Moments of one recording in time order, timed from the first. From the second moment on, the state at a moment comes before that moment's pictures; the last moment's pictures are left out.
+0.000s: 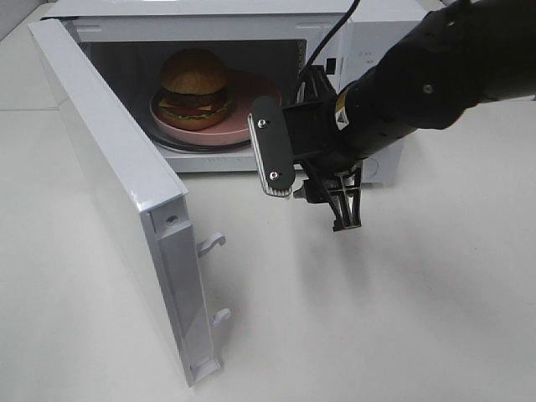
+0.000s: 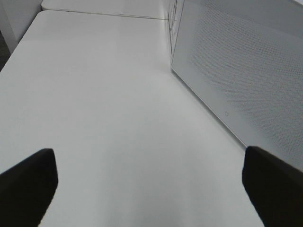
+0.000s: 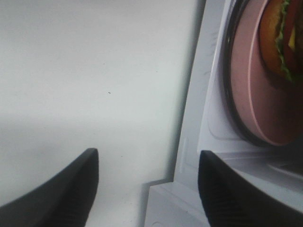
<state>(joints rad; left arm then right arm) 0.04 0.00 -0.51 -0.10 1.08 0.01 0.63 1.73 -1.03 -0.29 0.24 -0.95</state>
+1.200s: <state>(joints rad) 0.04 0.00 -0.51 -0.10 1.08 0.01 0.40 0.93 -0.85 -0.13 0.99 0.05</state>
